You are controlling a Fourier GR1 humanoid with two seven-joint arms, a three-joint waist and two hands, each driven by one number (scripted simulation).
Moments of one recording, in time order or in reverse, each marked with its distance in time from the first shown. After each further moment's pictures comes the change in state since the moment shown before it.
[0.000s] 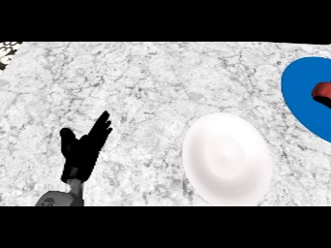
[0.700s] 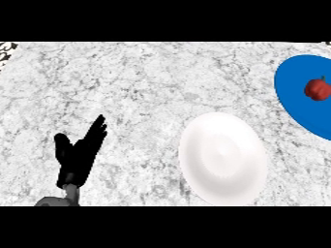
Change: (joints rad) left arm 0.040 0.005 0.013 -0.016 0.001 -0.001 -0.015; right arm 0.100 -0.174 -0.110 0.093 -0.109 0.452 -0.085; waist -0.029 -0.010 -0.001
